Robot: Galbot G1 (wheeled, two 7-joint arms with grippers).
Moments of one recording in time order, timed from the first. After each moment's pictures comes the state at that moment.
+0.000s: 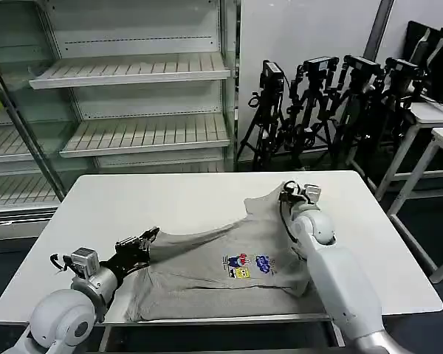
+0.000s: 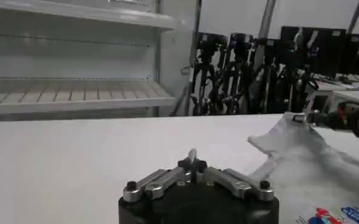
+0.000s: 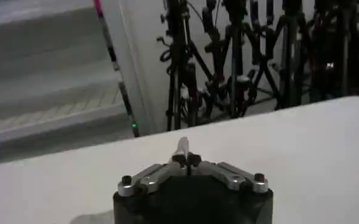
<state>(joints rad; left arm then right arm) 1.24 -0.90 -0.45 -2.14 -0.80 0.54 -0.14 -0.59 1.28 0.23 1.41 0.65 -0.46 0.30</state>
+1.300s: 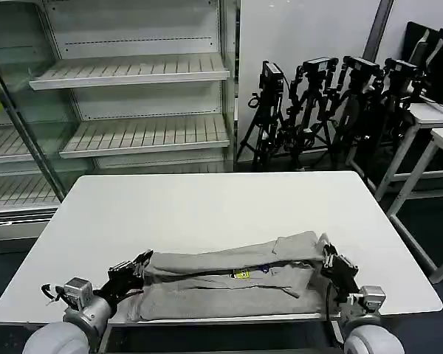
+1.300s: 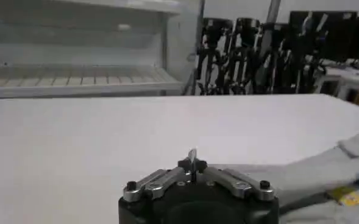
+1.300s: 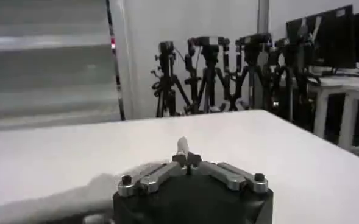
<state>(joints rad) 1.46 -0.94 -0.52 -2.19 -0.70 0.49 -0.12 -1.44 1.24 0.56 2.03 0.39 -0.24 0.15</state>
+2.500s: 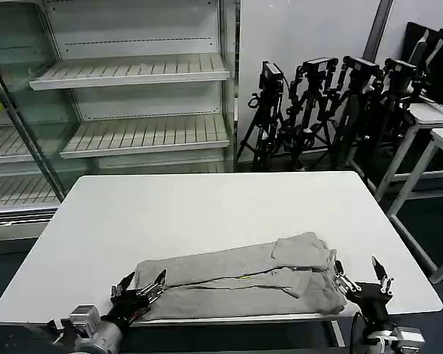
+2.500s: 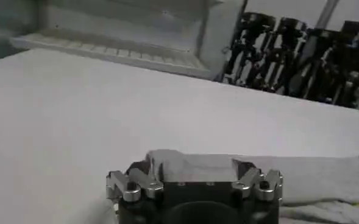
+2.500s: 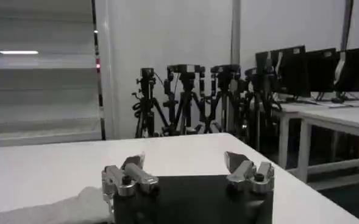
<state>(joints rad) 1.58 -1.19 -0.50 -2.23 -0.64 0.48 -0.25 -1.71 1.28 0.68 2.26 0.35 -0.13 0.19</state>
